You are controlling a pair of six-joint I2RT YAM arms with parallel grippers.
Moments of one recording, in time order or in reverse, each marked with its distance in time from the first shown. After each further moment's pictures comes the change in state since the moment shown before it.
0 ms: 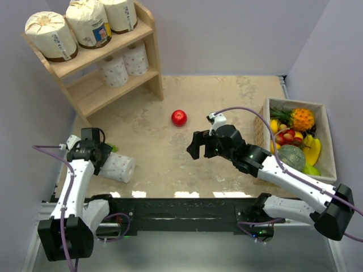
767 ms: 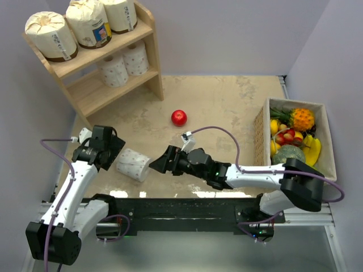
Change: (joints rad) left arm -0.270 -0.040 0.057 -0.006 0.019 -0.130; right arm 0.304 0.348 -0.170 0.778 -0.016 0.609
